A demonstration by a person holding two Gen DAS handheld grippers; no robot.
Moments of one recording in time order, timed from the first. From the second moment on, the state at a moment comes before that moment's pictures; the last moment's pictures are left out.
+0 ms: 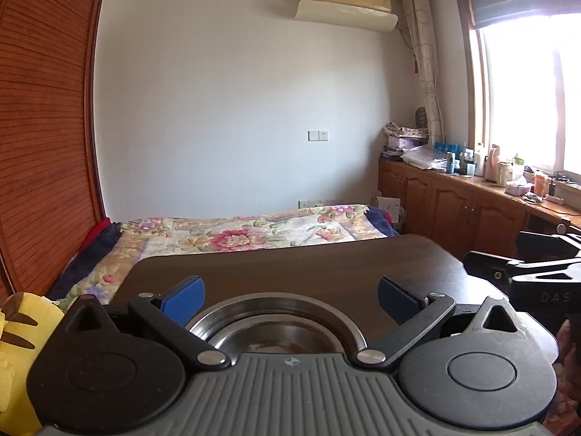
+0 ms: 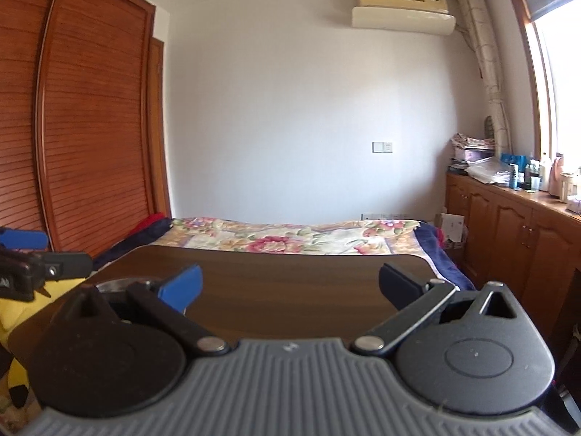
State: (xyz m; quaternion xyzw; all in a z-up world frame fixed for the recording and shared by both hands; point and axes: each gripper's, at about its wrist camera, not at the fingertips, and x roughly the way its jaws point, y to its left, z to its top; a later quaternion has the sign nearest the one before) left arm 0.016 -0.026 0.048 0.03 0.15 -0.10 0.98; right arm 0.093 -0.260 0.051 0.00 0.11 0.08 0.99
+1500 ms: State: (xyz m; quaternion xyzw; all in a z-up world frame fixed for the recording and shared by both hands) left arm 0.006 -0.008 -0.016 0.03 0.19 -0.05 0.98; right arm 0.075 -0.251 -0.001 0.00 0.13 0.05 0.99
